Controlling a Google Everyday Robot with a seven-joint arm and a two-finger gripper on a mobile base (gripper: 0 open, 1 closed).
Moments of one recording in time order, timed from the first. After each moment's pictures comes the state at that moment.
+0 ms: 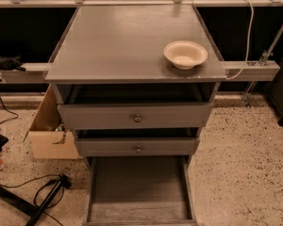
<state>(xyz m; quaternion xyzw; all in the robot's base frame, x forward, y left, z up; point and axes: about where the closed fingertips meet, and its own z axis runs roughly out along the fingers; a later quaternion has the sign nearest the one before) 0.769 -0.109 1.135 -0.25 0.77 0.02 0.59</state>
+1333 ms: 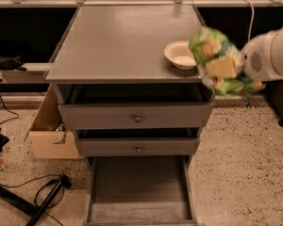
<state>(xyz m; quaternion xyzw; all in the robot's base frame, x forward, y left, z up) 0.550 -0.191 0.948 -0.21 0.87 0.09 0.43</state>
